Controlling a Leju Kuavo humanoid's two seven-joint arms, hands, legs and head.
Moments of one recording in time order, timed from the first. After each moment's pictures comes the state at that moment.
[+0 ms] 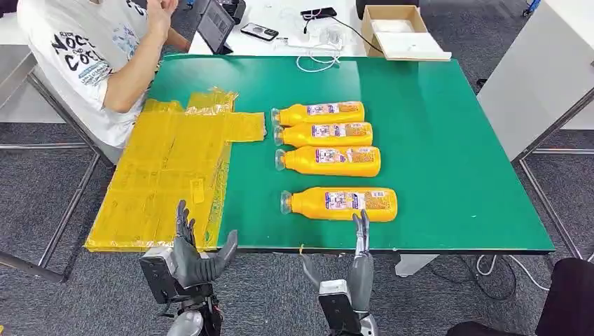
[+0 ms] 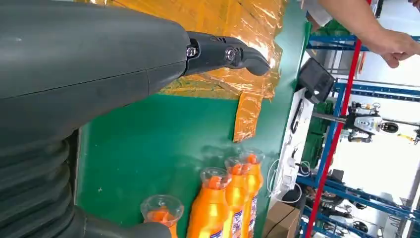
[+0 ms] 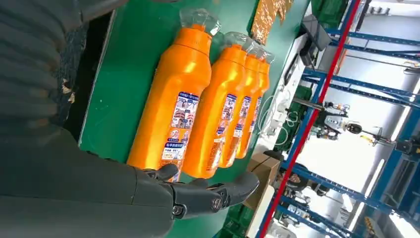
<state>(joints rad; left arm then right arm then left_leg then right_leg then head) 0.05 -0.28 -0.28 -1.32 0.11 0.45 -0.66 0.13 0.25 0.34 -1.31 0.23 -0.69 -0.70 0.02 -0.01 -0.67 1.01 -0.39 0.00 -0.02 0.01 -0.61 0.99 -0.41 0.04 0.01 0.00</state>
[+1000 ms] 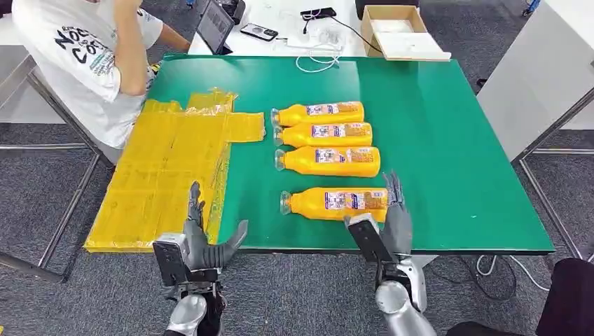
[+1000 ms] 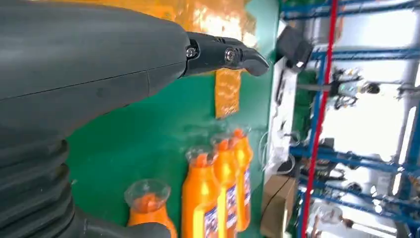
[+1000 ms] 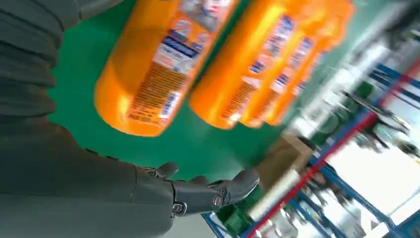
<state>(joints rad) -0.04 -0.29 -0.25 -1.26 0.00 0.33 -0.63 -0.11 0.08 0.12 -1.24 0.56 -0.42 -0.34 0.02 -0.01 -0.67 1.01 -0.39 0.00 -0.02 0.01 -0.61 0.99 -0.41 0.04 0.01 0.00</state>
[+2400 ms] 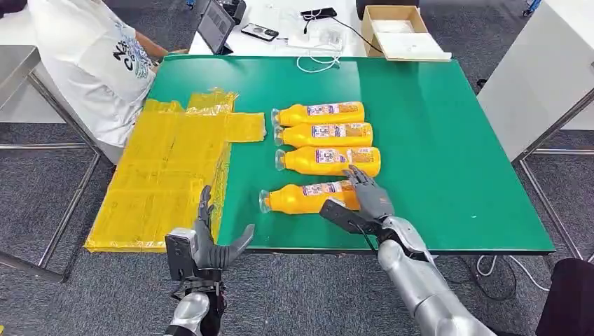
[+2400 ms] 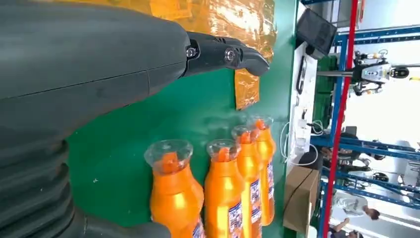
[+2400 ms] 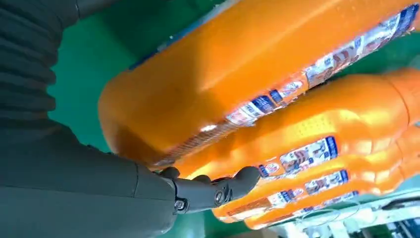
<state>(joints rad) -0.08 -0.29 -0.21 -1.15 -0.04 0.29 -0.63 -0.46 -0.04 0.33 -0.83 0.70 -0.12 -0.26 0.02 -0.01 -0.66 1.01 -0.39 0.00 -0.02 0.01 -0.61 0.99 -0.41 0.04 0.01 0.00</state>
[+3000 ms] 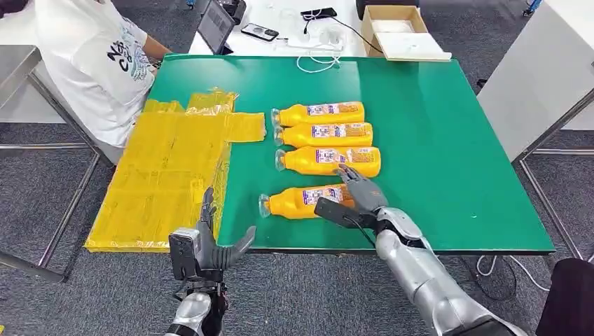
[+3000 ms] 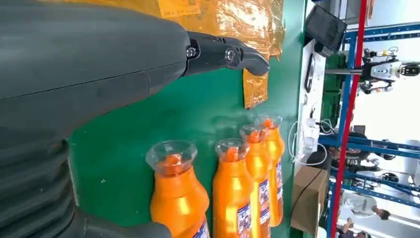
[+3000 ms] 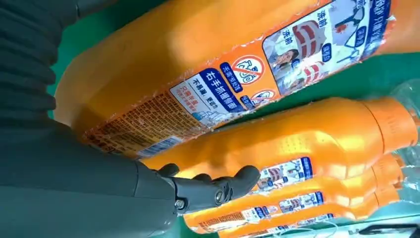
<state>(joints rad) -0.09 -0.30 -0.20 -1.10 -0.04 0.29 -0.64 -0.55 -0.04 0.41 -0.73 0.67 -0.08 -0.29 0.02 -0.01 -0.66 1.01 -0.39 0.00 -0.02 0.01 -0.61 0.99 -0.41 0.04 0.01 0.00</state>
